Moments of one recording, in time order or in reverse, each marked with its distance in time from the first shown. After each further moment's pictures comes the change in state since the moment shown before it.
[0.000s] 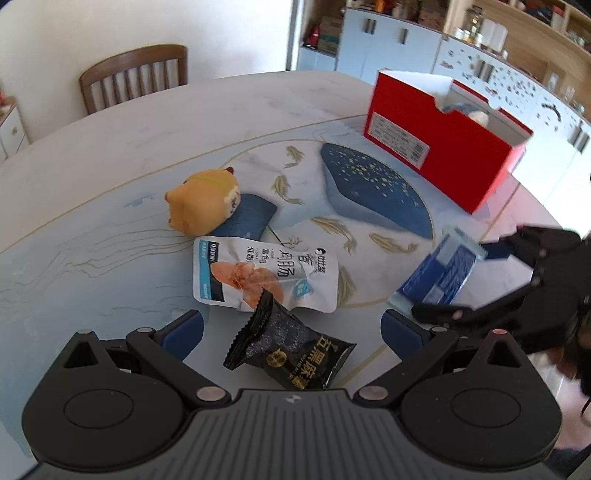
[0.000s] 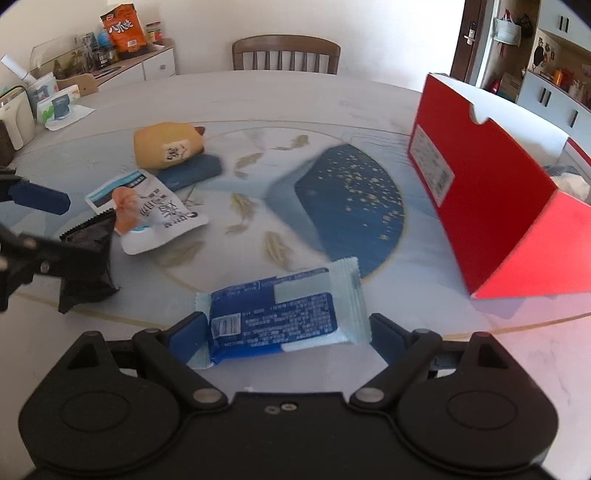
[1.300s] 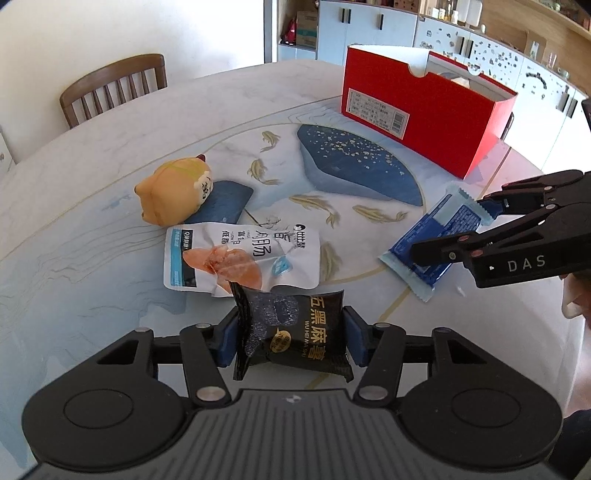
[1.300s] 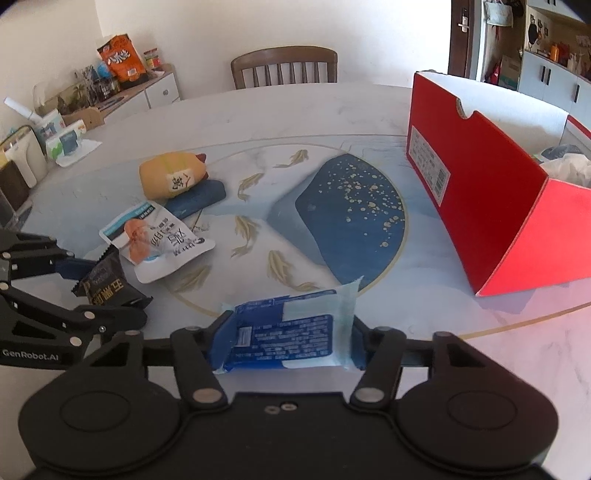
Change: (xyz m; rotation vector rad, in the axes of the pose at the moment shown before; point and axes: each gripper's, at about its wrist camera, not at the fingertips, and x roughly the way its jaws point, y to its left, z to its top) left arm 0.015 -0.017 -0.016 0.079 0.008 0.002; right arm -0.007 -0.015 0.004 0.098 -0.038 0.096
